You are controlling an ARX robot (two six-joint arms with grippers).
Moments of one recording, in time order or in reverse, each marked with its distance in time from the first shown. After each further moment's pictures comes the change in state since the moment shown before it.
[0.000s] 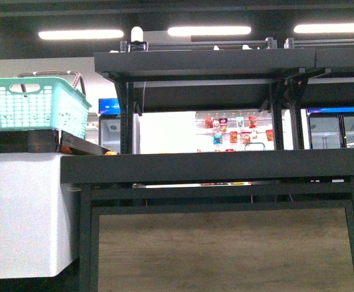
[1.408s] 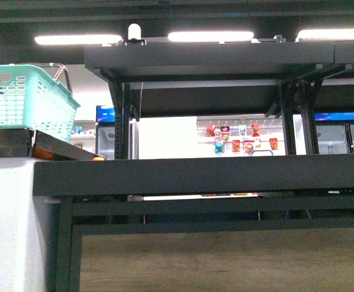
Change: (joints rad) left arm 0.000 0.000 0.000 0.000 0.000 0.000; right arm 0.000 0.000 0.000 0.000 0.000 0.000
